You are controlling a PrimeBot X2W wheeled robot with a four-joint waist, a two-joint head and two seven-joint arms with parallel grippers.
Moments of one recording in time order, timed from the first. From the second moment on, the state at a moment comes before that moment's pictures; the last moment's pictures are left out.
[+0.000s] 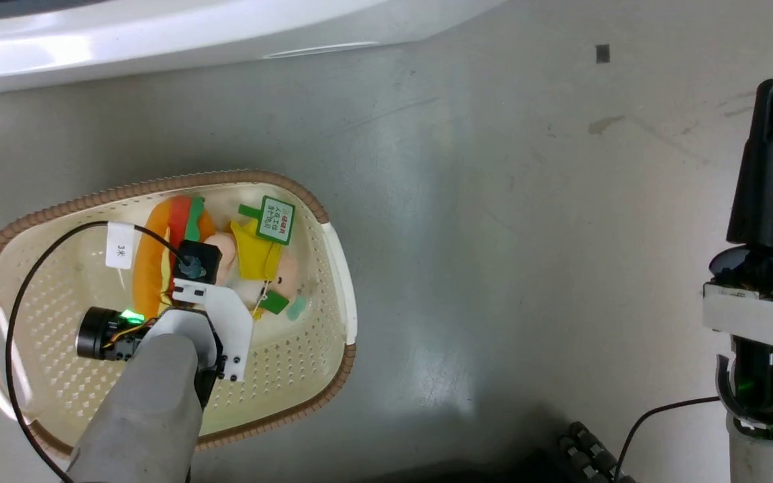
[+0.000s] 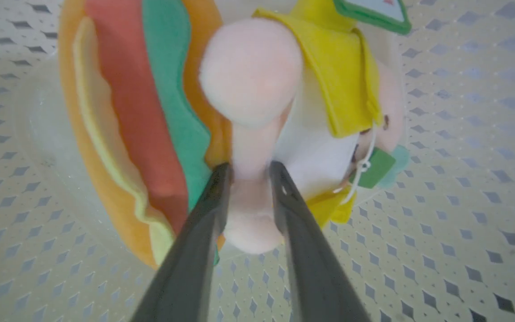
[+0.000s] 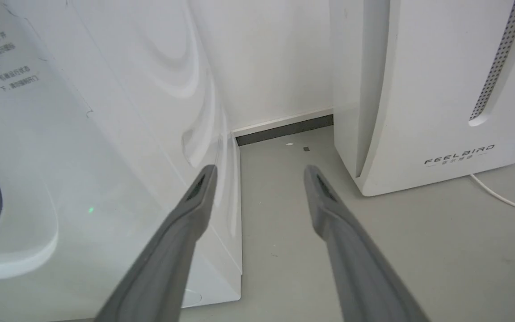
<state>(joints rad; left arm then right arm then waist) -0.75 0.17 -0.28 1.17 -0.12 0.03 0.03 -0.32 -0.05 -0.05 -0.23 0.41 0.13 -0.23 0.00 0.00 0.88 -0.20</state>
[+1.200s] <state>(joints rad) -0.57 0.06 -0.39 1.29 -0.19 -0.07 -0.22 -0.14 -0.05 -0.06 -0.16 0.37 0.13 -0.26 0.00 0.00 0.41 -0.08</state>
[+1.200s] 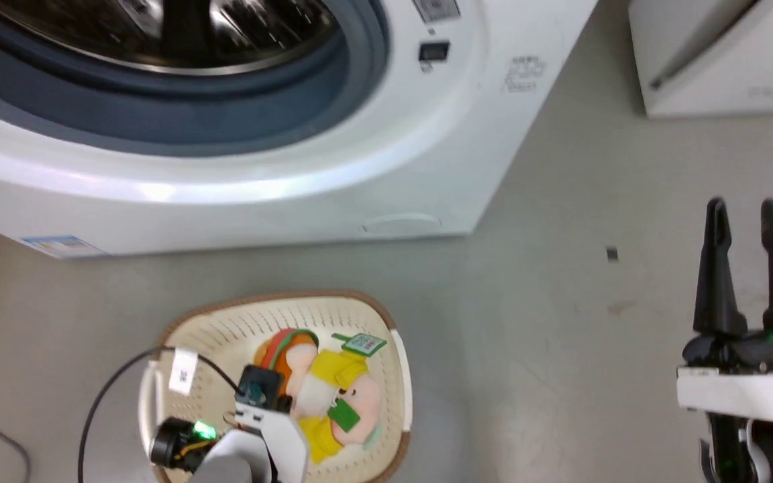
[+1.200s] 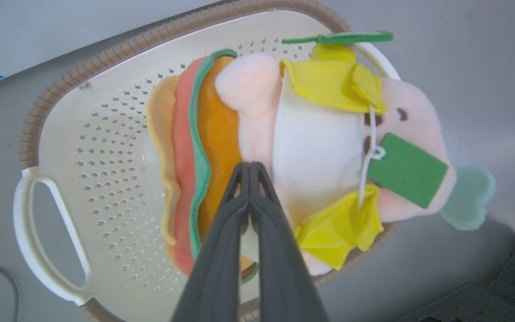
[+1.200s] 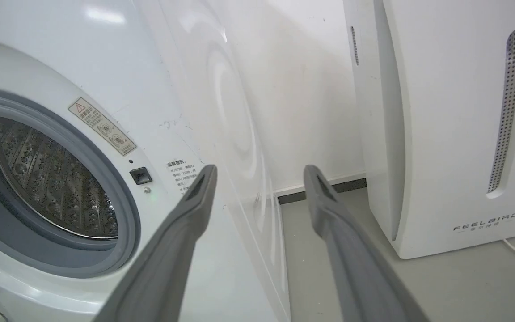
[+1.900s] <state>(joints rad) -0.37 0.08 -0.36 0.87 -0.20 -0.02 -0.26 0.02 -0.05 -0.08 -0.14 0.35 0.13 -0.26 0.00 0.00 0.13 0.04</state>
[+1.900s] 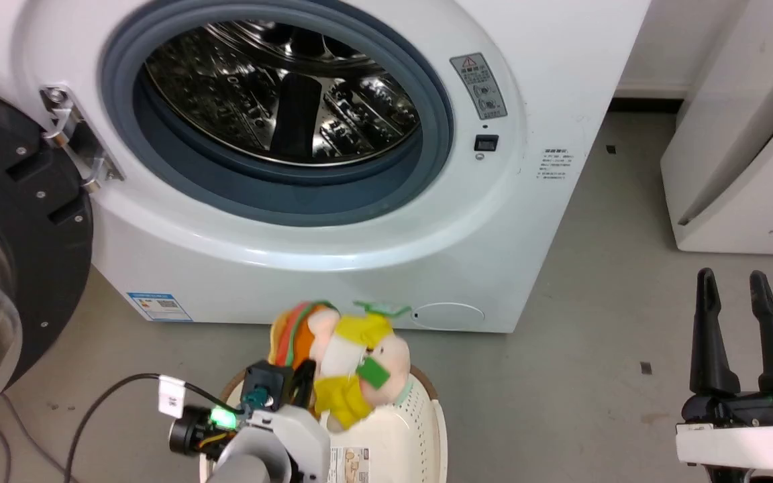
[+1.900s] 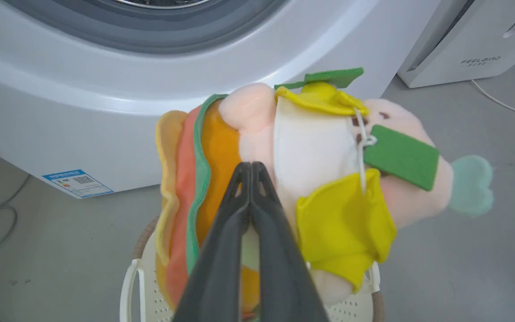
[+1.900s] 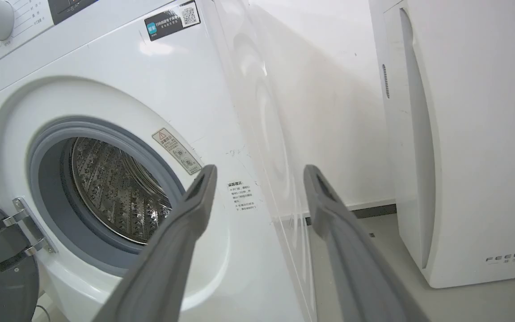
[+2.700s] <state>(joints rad) -0.46 0.12 -0.13 0.48 -0.15 0.07 -0.26 -0.02 -0.05 -0.06 -0.17 0.35 0.13 -0.26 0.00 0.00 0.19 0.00</state>
